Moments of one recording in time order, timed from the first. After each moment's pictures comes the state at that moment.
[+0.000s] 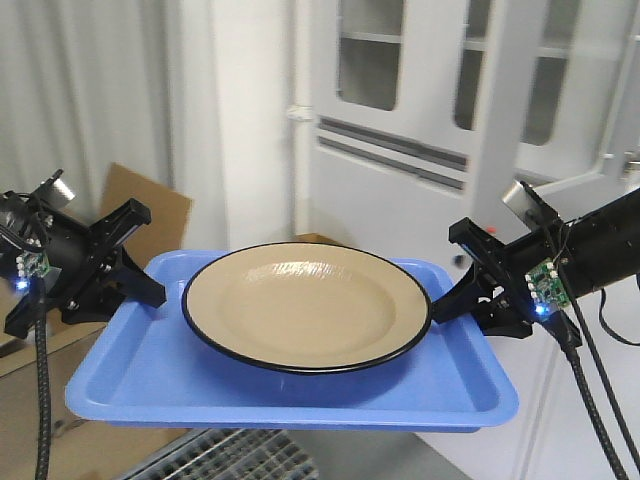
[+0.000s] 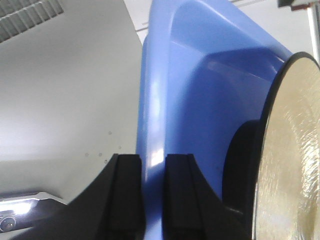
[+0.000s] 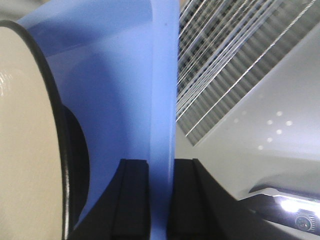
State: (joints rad) left arm -0.06 1.72 -1.73 -0.69 1.23 -0.17; right arm 0.03 1.78 -1.68 0.77 1.22 0.02
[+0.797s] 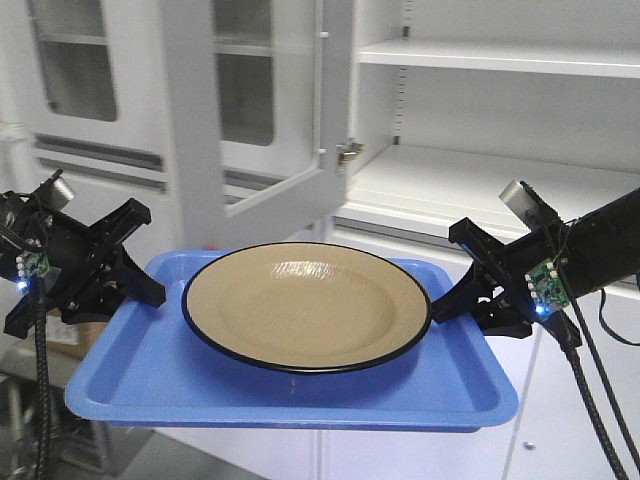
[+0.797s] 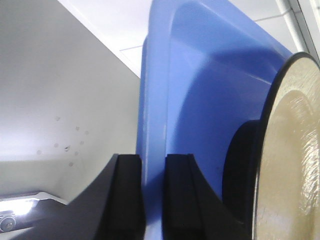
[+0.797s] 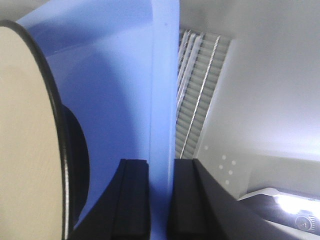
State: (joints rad) left arm -0.06 1.72 -1.73 -0.69 1.23 -0.17; right arm 0.03 1.78 -1.68 0.77 1.22 0.02
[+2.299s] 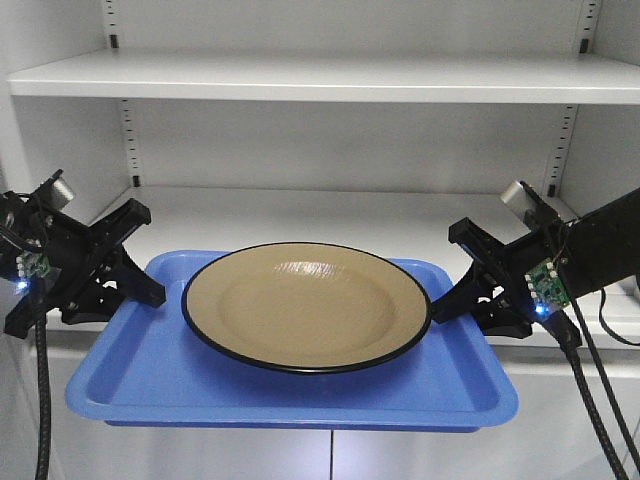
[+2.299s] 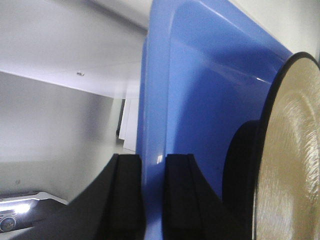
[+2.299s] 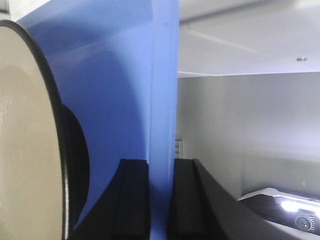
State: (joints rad) left arm -0.06 1.72 -1.73 -0.69 1.23 -0.17; right arm 0.03 1.78 -1.68 0.77 1.22 0.02
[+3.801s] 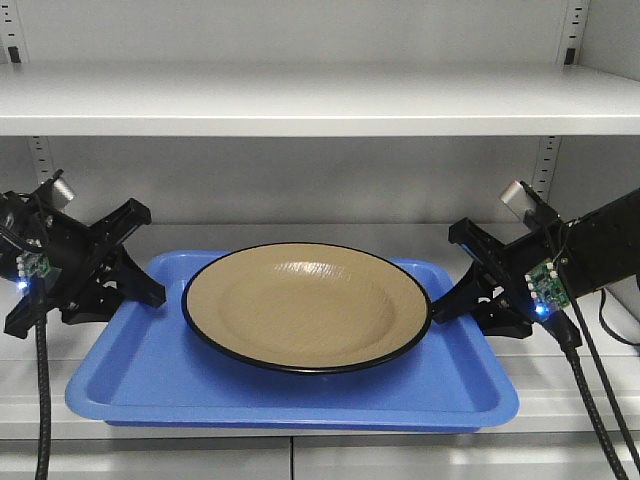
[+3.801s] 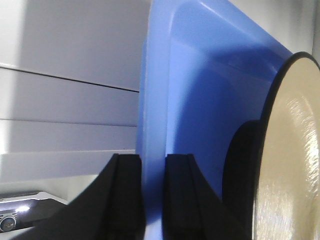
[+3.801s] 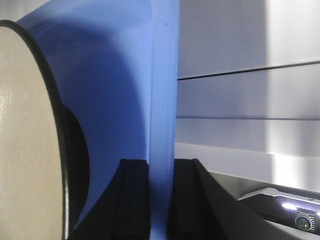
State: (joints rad) left arm -0.06 1.72 -1.73 -0.69 1.23 -0.17; right arm 0.03 1.78 -1.68 0.77 1.22 0.02
